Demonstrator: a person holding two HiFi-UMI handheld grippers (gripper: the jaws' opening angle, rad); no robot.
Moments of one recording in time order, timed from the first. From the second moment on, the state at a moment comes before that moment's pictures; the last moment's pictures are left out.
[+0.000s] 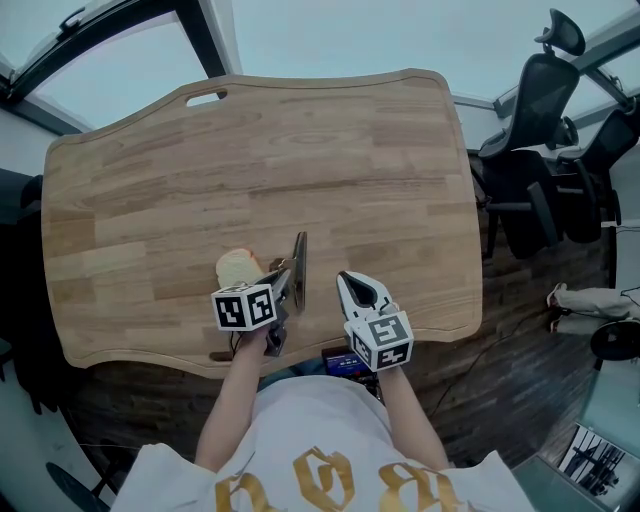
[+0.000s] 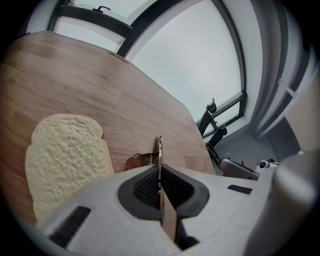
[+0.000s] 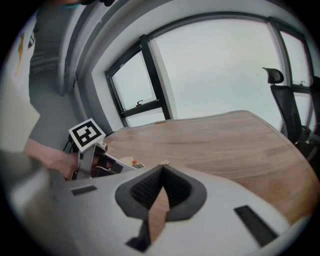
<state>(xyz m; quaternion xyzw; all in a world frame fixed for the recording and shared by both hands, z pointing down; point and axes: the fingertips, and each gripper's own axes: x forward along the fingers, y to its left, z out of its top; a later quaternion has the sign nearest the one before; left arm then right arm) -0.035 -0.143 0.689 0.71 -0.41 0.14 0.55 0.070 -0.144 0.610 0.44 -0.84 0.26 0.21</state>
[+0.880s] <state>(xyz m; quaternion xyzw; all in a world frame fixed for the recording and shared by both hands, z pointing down) -0.039 -0.155 0.653 0.72 -0.42 0.06 0.55 0.076 -0.149 0.595 0.46 -0.83 0.24 0.21</state>
